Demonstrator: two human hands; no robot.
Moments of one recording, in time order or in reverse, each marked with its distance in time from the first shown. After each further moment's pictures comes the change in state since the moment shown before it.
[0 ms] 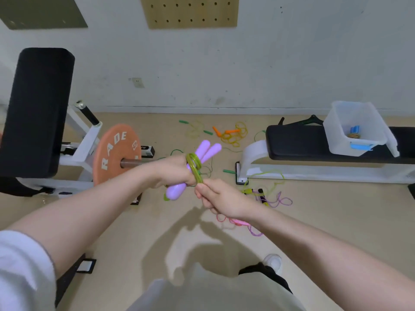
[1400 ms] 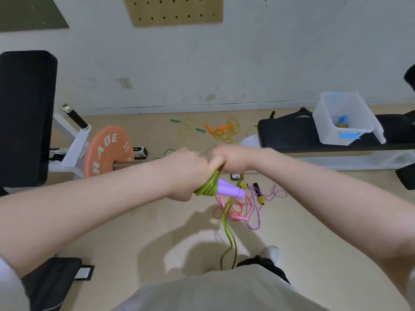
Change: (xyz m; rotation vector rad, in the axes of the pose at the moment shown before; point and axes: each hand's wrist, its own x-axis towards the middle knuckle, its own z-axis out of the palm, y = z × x) left_hand -0.020 0.053 0.025 1.259 0.134 0.264; right_hand 0.015 -0.044 -0.071 -0.952 -0.265 0.158
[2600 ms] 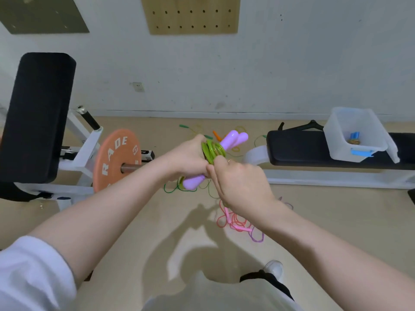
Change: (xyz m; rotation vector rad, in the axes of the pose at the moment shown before) left_hand 0.021 -0.048 0.009 -1.204 0.138 -0.425; right_hand -0.008 -0.041 0.041 -0.152 1.027 0.119
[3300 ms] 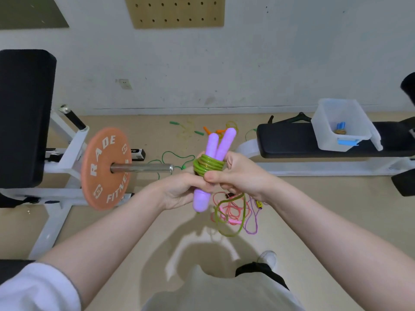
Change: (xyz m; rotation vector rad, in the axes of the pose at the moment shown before) left_hand -0.024 -0.020 0.050 -1.027 -0.344 0.024; right_hand 0.002 0.037 0.000 1.444 -0.648 0.471
